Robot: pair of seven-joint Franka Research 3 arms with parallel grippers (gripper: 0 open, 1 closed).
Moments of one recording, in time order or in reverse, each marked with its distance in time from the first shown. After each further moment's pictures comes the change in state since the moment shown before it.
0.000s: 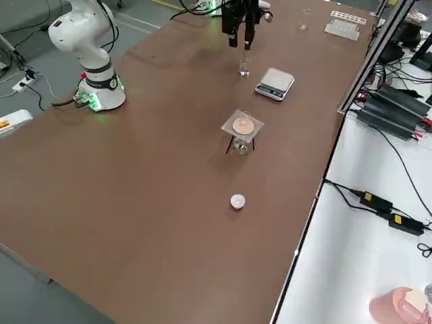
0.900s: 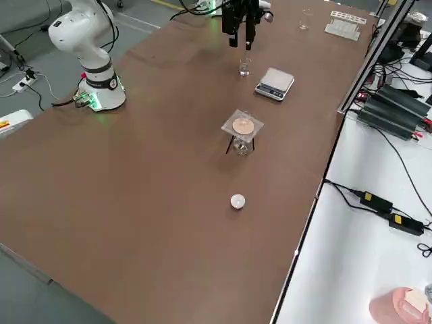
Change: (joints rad) left arm 0.000 0.004 0.003 0.006 0.000 0.000 0.023; right arm 0.000 0.000 0.000 0.000 0.000 0.003 0.000
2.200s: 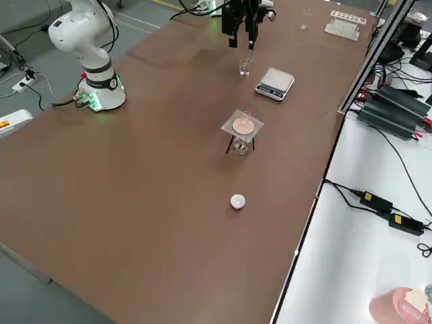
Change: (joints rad) left arm 0.015 -0.002 0.001 0.016 0.000 0.004 0.000; right arm 0.001 0.000 0.001 -0.005 0.001 -0.003 -0.006
